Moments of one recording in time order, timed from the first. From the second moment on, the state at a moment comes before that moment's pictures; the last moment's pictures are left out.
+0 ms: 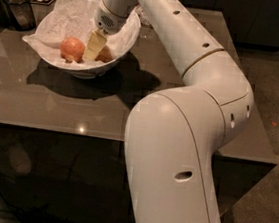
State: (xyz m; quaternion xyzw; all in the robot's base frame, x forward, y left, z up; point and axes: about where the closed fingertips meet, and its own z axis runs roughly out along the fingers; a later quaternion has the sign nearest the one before) arm 0.734 0.139 0.877 -0.64 0.73 0.14 0.21
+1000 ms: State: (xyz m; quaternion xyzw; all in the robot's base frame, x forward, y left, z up) arm 0.740 0.136 0.852 -0.63 0.74 0.13 0.18
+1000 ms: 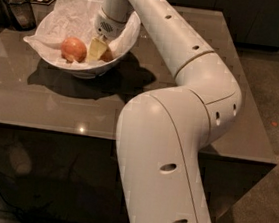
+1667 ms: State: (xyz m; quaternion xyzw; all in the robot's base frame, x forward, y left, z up) arm 0.742 0.144 0.863 -0.63 0.74 0.12 0.19
